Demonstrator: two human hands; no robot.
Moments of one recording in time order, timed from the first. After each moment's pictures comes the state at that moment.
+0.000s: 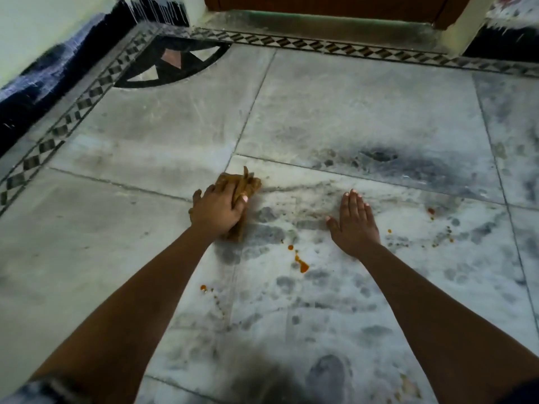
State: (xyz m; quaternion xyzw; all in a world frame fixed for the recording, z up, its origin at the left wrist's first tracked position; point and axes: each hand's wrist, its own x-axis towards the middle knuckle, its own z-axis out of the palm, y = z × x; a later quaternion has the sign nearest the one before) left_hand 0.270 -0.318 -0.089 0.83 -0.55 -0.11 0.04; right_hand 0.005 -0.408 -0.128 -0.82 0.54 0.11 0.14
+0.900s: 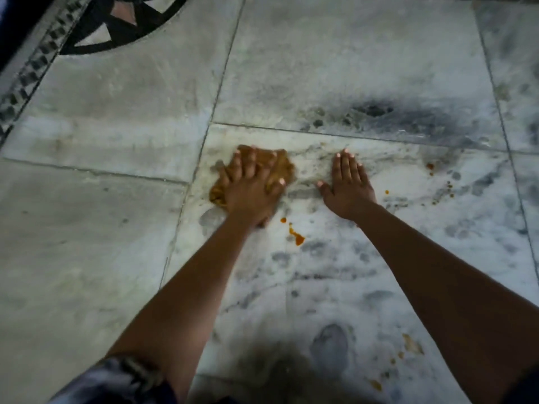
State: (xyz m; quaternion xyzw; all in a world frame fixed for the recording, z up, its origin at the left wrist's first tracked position) left_hand 0.196 -0.341 -0.132 0.81 -0.58 -0.09 -0.01; right_hand 0.011 -0.412 -0.127 -0.81 0.56 0.11 0.17
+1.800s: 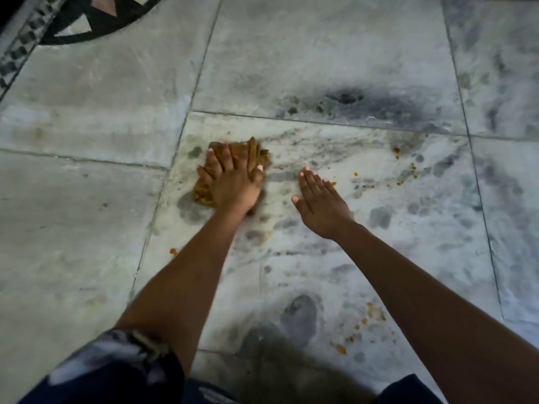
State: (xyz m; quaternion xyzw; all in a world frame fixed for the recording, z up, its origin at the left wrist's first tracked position) left_hand 0.163 -0.335 -0.132 0.86 -0.50 -0.13 0.01; right_hand -0.023 -0.353 -0.131 -0.86 0.46 0.08 0.21
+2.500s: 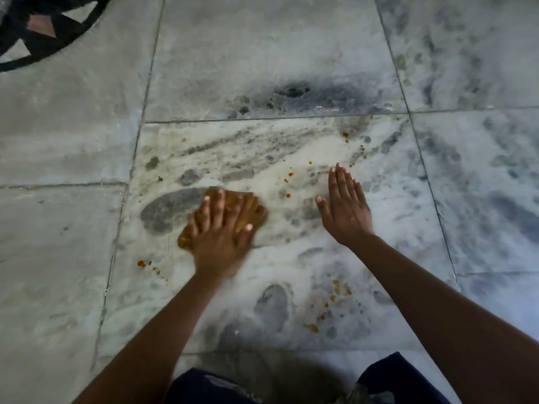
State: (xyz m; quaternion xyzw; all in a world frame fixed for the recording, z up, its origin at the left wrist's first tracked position) left_hand 0.110 -0.238 -0.140 0.75 -0.66 -0.07 0.01; right_hand -0.130 -0.327 -0.133 -0.78 0.61 -0.04 0.13
